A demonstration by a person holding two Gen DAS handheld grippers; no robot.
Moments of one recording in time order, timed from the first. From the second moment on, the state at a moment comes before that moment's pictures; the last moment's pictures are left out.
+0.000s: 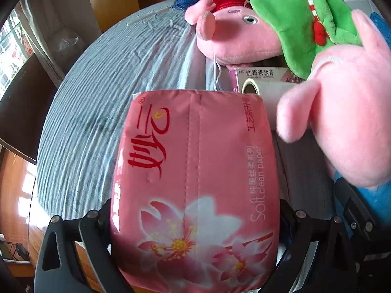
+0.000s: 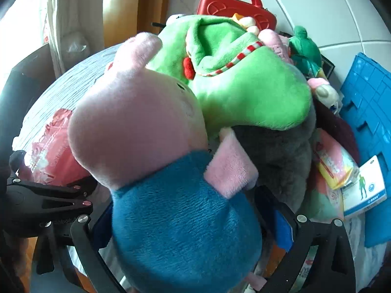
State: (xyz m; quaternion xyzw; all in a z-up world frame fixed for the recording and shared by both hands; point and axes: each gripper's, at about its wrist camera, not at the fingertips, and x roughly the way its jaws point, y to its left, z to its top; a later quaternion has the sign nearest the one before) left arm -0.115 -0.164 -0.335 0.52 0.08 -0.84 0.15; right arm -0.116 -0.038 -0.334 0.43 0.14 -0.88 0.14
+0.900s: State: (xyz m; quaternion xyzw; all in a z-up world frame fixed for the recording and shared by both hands) left arm -0.108 -0.159 -0.127 0.32 0.04 -0.94 0.09; right arm -0.090 -0.018 -0.131 0.28 0.06 -0.96 0.06
